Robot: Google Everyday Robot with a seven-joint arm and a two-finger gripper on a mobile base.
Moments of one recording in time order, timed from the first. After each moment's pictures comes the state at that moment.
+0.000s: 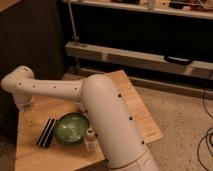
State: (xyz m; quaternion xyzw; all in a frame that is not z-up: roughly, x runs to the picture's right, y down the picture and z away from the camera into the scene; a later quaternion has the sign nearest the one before) arm -0.424 0.126 0.778 -0.22 0.32 0.90 0.21
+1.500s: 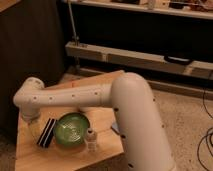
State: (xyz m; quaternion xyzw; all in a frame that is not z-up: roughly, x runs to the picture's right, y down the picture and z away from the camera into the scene) arm -0.379 0.186 0.720 -0.32 0.26 0.88 0.21
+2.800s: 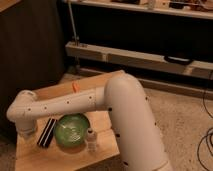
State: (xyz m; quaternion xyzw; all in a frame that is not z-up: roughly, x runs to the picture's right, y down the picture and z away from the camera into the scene) arm -0.362 0.267 0.696 -0.25 0.34 0.87 0.27
